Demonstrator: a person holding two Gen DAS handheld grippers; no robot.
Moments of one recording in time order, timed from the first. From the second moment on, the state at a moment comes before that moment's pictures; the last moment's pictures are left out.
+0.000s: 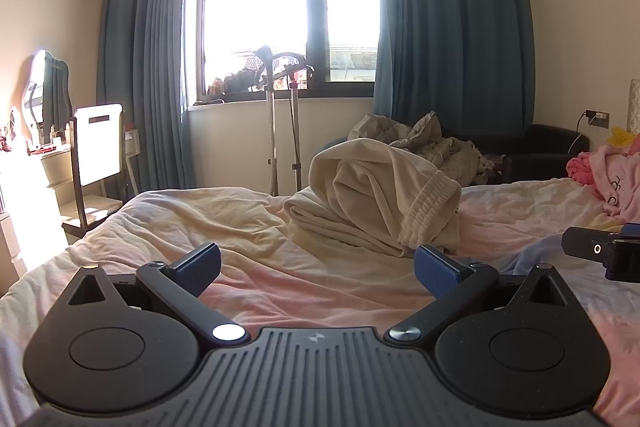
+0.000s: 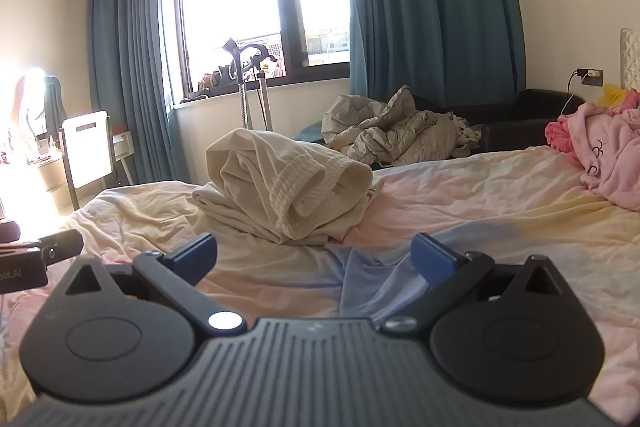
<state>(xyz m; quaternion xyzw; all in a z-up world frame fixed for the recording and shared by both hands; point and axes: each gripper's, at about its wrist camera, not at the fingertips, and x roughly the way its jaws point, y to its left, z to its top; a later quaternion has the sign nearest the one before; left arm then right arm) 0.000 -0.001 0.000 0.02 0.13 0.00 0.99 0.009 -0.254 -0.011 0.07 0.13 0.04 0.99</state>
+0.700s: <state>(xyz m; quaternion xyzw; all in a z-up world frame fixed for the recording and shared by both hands) -0.002 0.001 0.001 0.02 0.13 0.00 0.99 0.009 -0.253 -0.010 0.06 0.13 0.04 0.99</state>
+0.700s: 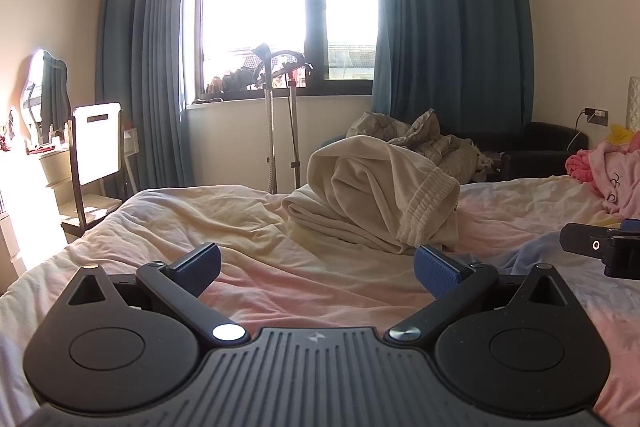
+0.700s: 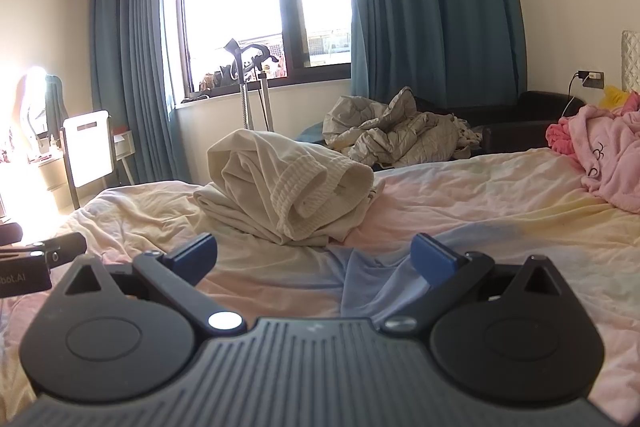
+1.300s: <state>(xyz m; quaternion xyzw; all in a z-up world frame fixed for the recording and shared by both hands) -0.002 -0.001 -0.001 0.03 0.13 0.00 0.99 0.008 -0.253 -0.009 0.06 0.13 0.04 0.99</state>
